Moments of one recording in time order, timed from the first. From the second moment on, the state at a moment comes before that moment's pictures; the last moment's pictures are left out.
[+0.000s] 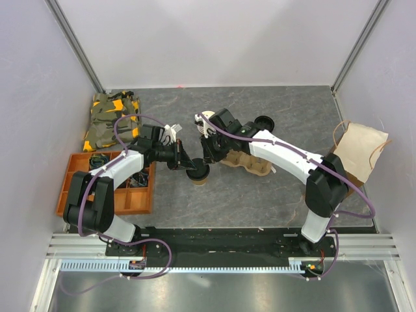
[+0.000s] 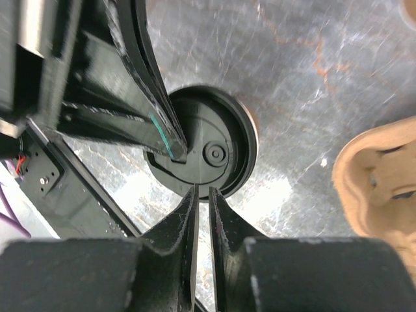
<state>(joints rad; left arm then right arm) -0.25 1.50 0.84 -0.23 0.87 -0.45 0.78 1.77 1.49 -0.62 -0.28 0.21</state>
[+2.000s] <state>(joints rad) -0.24 1.51 0.85 -0.24 0.87 -0.45 0.78 1.82 1.47 -0.60 -0.30 0.21</state>
